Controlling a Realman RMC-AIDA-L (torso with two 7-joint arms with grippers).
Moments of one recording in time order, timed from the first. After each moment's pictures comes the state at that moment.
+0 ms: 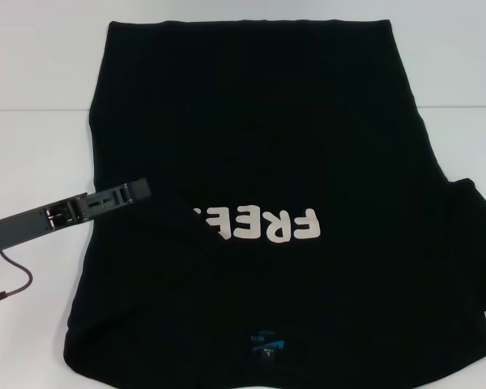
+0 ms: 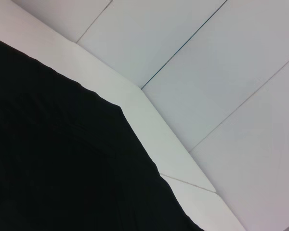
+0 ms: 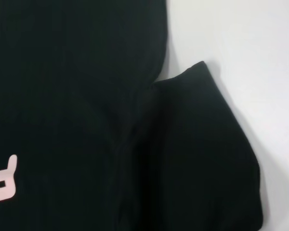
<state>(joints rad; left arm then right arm) -0.45 -2.16 0.40 0.83 2.05 1.57 -1.96 0.59 1.94 -0.56 -0.79 -2.63 -1.39 2.51</state>
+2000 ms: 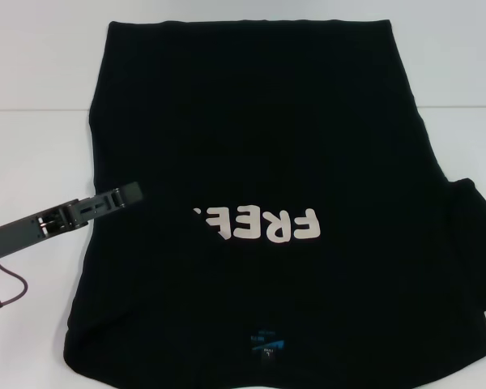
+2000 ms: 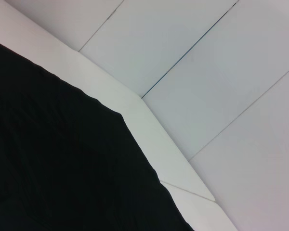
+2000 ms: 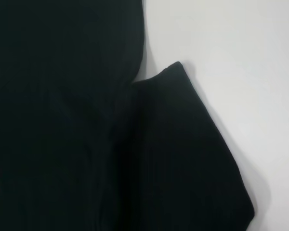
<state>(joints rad) -0.42 -2.16 0.37 0.80 2.02 1.57 -1.92 0.59 1.93 -0.56 -0.79 -2.66 -1.39 2.54</state>
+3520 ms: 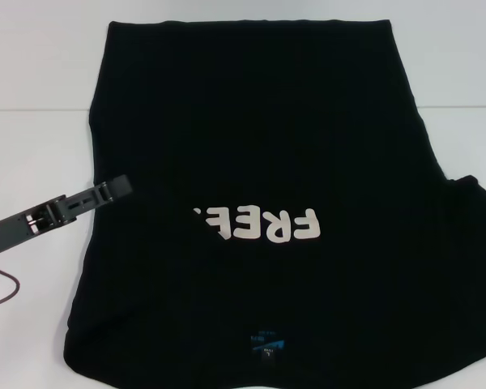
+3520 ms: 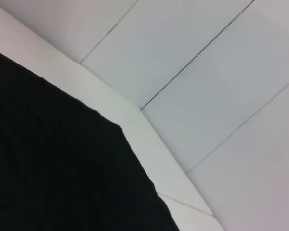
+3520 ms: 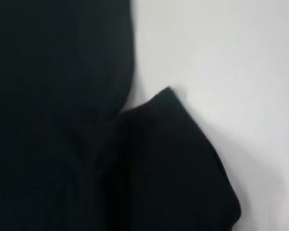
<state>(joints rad) -0.42 -2.16 0.33 0.80 2.01 1.60 -1.92 0.59 1.93 -0.57 -0.81 -2.66 -1.33 2.54</state>
